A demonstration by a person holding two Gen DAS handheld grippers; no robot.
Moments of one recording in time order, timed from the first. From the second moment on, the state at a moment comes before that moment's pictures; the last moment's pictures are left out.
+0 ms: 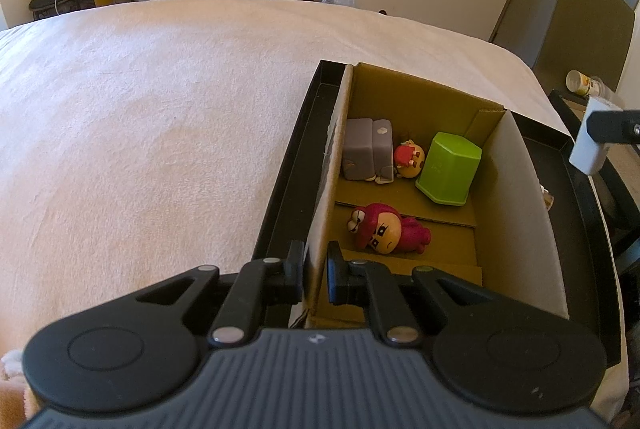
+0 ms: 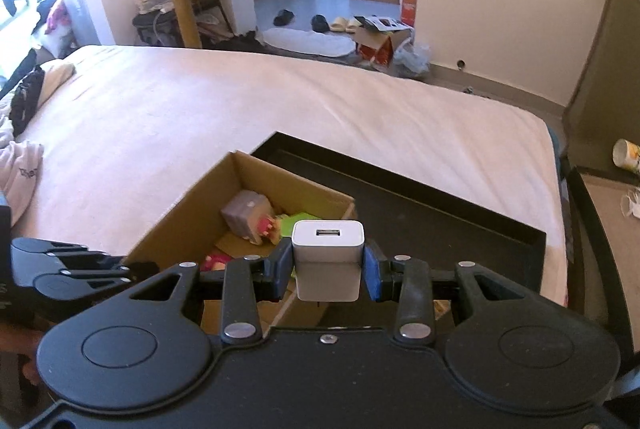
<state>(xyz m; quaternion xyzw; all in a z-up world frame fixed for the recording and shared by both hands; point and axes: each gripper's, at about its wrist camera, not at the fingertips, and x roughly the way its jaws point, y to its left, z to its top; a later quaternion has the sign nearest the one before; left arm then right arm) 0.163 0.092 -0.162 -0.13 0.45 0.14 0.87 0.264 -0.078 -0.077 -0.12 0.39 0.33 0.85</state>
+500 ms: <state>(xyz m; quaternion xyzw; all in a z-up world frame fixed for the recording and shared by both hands) 0.163 0.095 -0.163 -0.14 0.45 0.13 0.87 0.260 -0.046 -0.090 -0.13 0.40 0.36 0.83</state>
